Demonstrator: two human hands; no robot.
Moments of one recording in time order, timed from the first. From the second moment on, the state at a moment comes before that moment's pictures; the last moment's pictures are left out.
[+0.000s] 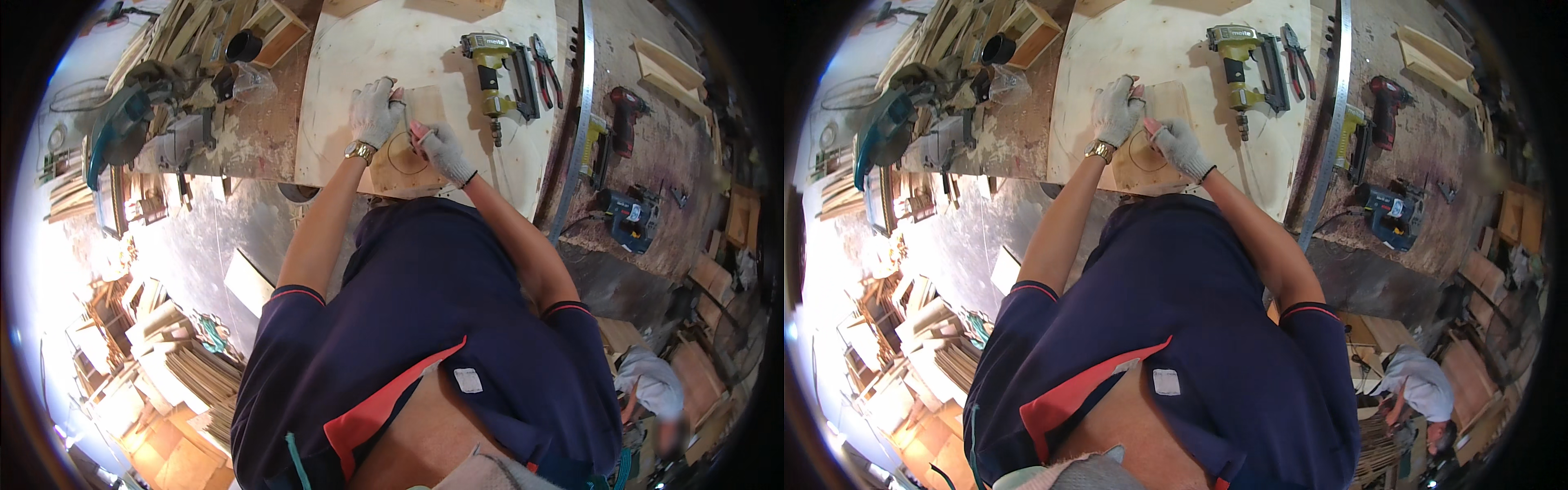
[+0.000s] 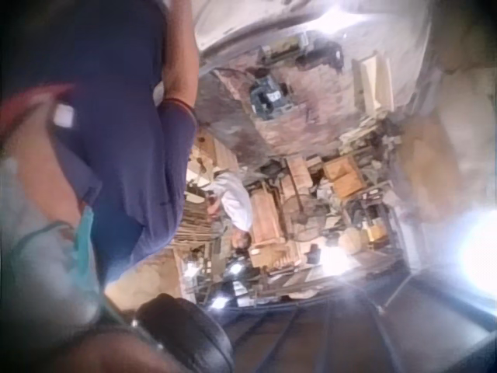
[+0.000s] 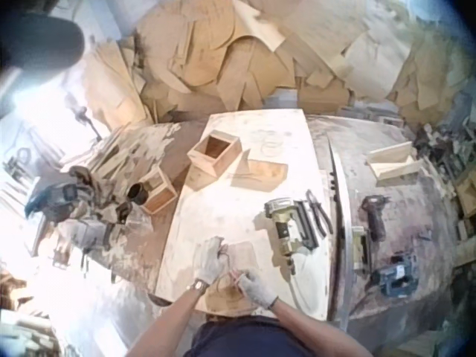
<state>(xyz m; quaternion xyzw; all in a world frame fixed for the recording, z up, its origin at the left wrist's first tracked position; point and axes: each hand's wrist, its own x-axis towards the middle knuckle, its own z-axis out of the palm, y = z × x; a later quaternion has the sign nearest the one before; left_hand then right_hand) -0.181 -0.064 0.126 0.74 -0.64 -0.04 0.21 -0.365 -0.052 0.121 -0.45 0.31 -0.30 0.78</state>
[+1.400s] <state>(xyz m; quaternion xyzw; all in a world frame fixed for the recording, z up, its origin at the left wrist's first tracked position) -0.189 -0.069 0.129 0.72 -0.66 -0.08 0.21 -0.363 -0.035 0.132 -0.87 0.46 -0.16 0.10</state>
